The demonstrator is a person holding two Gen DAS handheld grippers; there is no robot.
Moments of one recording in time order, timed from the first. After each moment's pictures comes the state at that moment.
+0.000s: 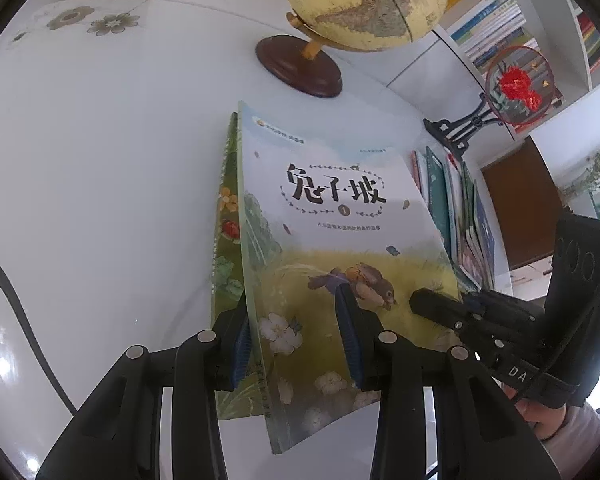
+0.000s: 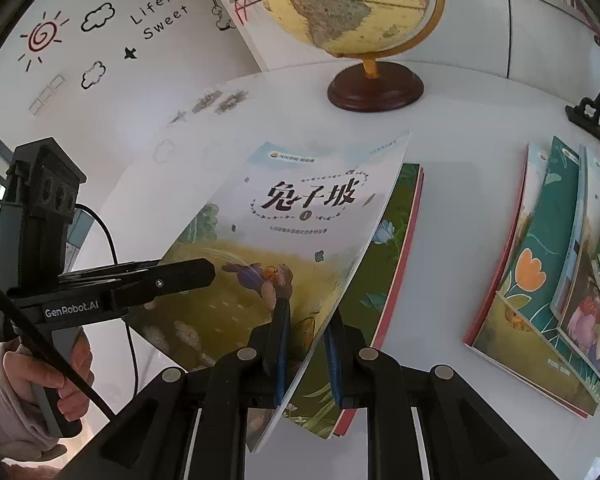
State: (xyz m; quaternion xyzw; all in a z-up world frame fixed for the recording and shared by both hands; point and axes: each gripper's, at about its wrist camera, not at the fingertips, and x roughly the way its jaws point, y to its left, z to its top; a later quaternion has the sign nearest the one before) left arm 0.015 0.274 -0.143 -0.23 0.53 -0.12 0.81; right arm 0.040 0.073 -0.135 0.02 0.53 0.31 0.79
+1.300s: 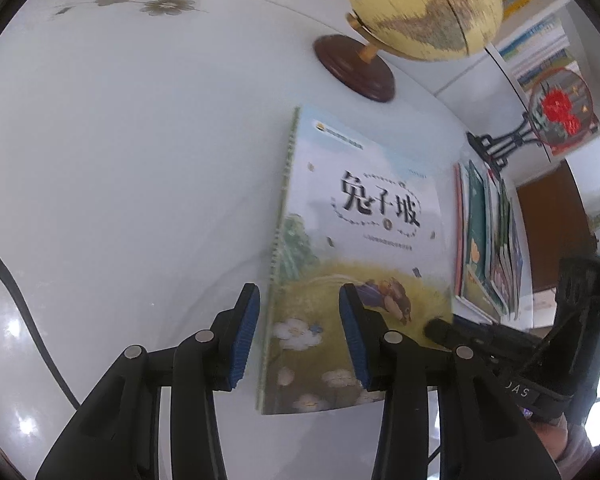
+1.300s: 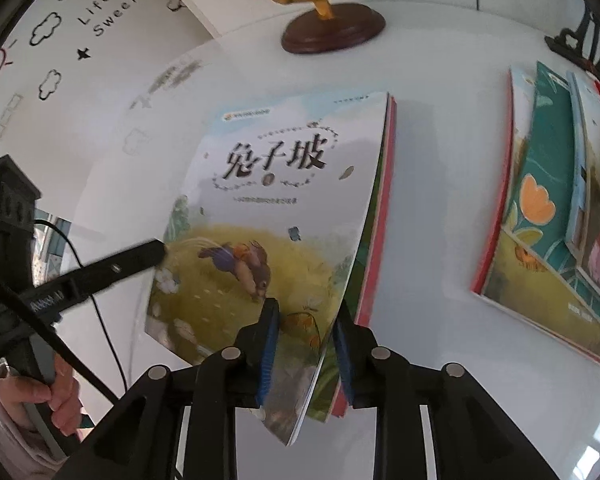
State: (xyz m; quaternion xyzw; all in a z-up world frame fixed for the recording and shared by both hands) left arm 0.008 0.295 -0.148 -0.24 0.55 -0.04 0.80; right arm 0.051 0.076 -0.165 0.04 0.61 0.25 0.75
